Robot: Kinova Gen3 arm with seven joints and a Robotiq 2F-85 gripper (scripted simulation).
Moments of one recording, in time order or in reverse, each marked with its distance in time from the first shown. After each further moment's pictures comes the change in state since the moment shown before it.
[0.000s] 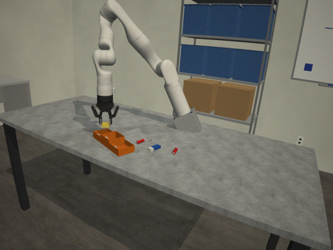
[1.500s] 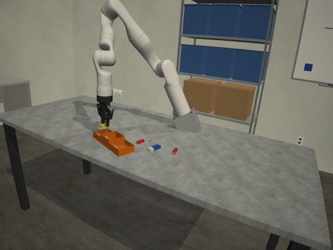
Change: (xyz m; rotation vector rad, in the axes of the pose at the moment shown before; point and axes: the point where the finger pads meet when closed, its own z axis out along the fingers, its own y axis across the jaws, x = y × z) arm -0.002 -0.003 0.002 0.007 -0.006 1.027
